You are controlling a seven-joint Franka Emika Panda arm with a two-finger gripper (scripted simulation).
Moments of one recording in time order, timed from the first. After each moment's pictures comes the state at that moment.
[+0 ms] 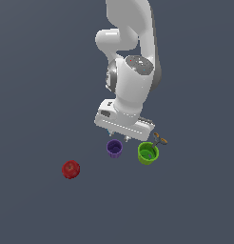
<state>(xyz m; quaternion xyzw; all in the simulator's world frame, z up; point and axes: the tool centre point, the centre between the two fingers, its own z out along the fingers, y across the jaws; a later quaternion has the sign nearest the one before) 0.041 0.008 0.184 0.98 -0.15 0.06 0.07</state>
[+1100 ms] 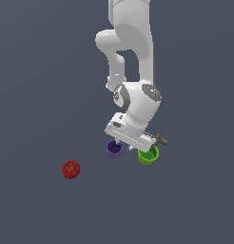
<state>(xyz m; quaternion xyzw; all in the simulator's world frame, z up) 0.036 0.030 0.099 0.97 -0.19 0.09 0.12</state>
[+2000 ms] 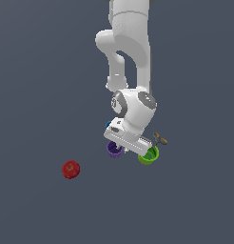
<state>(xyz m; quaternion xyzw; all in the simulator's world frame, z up) 0.039 0.022 0.070 0.97 -0.20 0.09 0.12</state>
